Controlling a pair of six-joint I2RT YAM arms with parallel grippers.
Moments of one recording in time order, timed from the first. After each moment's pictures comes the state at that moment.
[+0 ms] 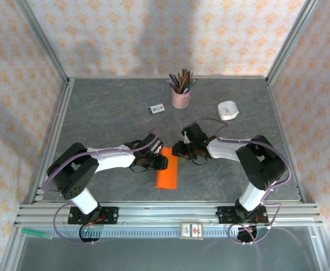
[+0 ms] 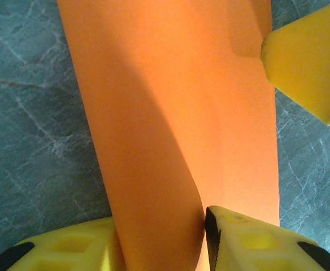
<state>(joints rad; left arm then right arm) -0.73 1.65 0.79 -0.26 0.18 -0.66 0.62 1.69 0.81 -0.10 -0.34 0.73</state>
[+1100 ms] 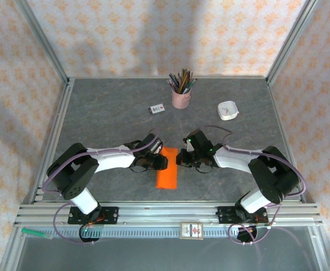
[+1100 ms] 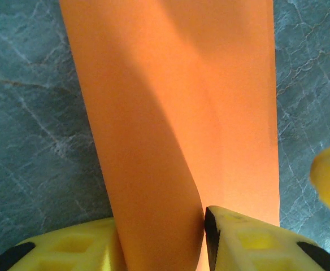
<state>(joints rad) -0.73 1.65 0.78 -0.25 0.18 -0.67 0.67 1.52 0.66 -0.11 -0.43 0.77</state>
